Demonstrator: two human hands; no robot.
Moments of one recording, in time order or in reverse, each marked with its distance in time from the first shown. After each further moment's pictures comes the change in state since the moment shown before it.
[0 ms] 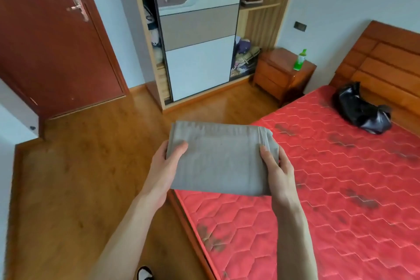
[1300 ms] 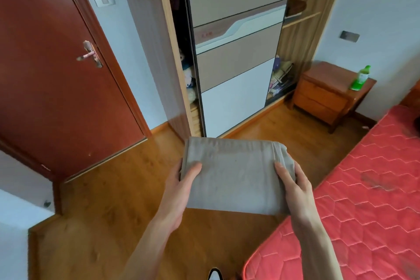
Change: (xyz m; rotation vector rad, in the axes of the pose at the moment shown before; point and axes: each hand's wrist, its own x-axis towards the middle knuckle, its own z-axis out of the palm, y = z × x) left_hand 0.499 0.135 -0.258 0.023 -0.035 -0.029; right_hand 0.355 0.002 0.446 0.070 0.077 0.064
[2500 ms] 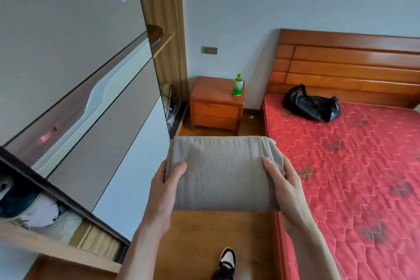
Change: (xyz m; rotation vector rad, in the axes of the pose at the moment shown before) left_hand 0.492 0.156 0.218 0.095 -0.682 -0.006; right_hand 0.368 -0.109 0.064 0.045 0.685 -0.153
